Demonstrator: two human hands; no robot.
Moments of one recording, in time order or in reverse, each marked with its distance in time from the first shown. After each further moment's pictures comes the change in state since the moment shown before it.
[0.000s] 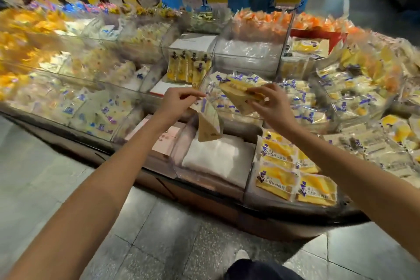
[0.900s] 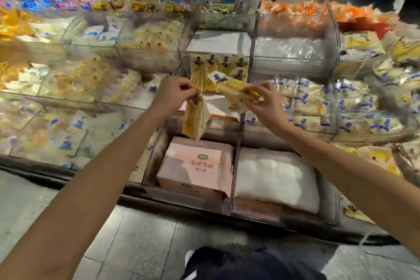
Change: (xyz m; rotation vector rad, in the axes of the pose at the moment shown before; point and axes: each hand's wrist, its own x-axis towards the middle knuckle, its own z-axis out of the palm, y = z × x) left_hand 0.181 -0.159 -0.190 0.207 -0.082 0.079; right_hand 0.160 -0.050 0.235 -0.111 0.113 0.127
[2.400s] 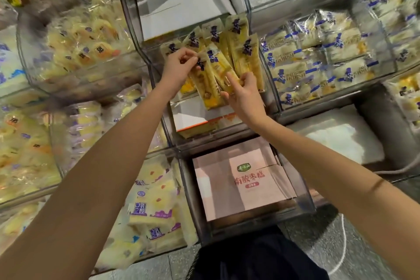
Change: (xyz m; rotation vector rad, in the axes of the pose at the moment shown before) left_hand 0.240 -0.141 0.066 -0.271 -0.454 -0.042; right_hand 0.089 0.067 0.212 -0.423 0.242 0.319
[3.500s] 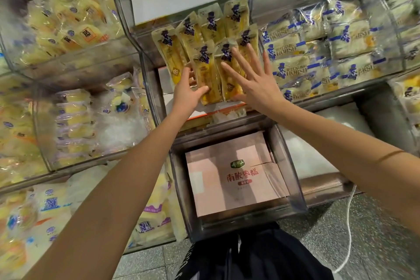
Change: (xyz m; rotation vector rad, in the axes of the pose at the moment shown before) left_hand -0.036 -0.062 0.057 0.057 0.067 -0.096; right_hand 0.021 0.049 -0.026 -0.574 -0.179 -0.418
